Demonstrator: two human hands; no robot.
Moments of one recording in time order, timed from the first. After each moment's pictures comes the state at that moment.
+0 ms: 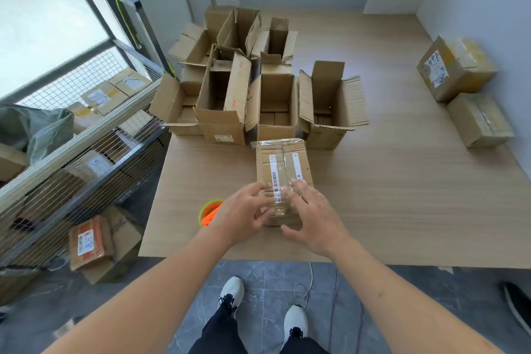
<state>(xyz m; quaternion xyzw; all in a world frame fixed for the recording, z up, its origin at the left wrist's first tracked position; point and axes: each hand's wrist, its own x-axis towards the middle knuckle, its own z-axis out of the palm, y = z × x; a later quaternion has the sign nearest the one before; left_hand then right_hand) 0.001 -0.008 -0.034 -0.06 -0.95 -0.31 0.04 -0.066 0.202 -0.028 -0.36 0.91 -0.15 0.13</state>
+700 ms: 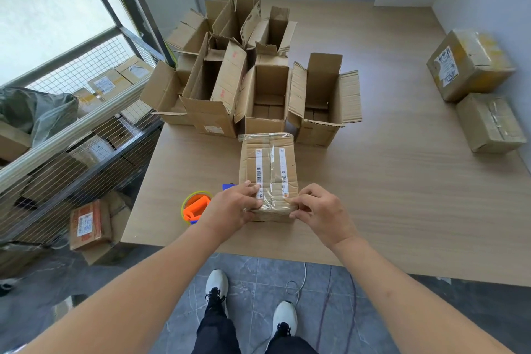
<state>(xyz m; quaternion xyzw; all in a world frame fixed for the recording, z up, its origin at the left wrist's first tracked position) -0.007 0.025 -0.048 0.01 -0.95 -0.30 -0.02 -0.108 0.266 -0.056 -0.35 0.86 -0.37 0.08</state>
